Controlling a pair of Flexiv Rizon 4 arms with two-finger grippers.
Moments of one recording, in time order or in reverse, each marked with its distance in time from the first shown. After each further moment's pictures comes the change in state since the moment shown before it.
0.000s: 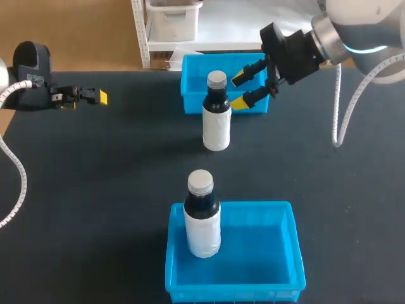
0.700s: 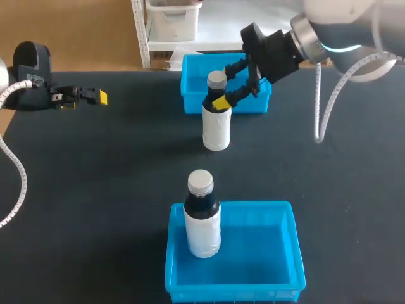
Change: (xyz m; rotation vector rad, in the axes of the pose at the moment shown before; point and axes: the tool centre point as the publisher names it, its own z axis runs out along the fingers) left arm 0.000 0.000 0.000 0.000 0.000 0.000; right arm -0.017 -0.006 0.031 -0.027 -0.013 -0.031
